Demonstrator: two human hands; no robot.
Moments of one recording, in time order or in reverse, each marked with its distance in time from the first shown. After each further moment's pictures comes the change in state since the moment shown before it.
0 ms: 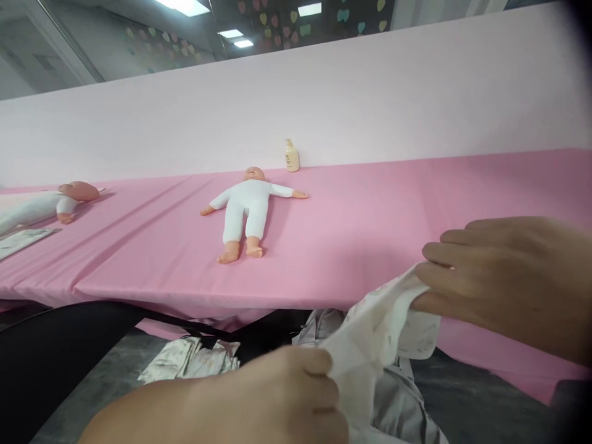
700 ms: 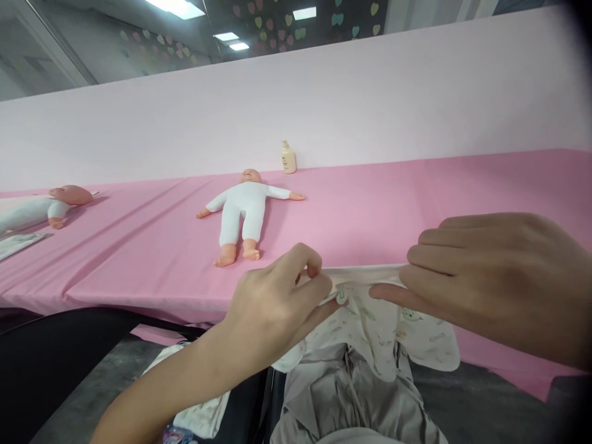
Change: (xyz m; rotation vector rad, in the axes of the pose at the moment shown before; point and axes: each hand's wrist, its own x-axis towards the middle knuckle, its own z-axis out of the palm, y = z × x) left_hand 0.015 -0.038 -0.011 0.558 0.382 -0.491; right_hand 0.025 0.003 -0.014 0.287 0.129 0.123
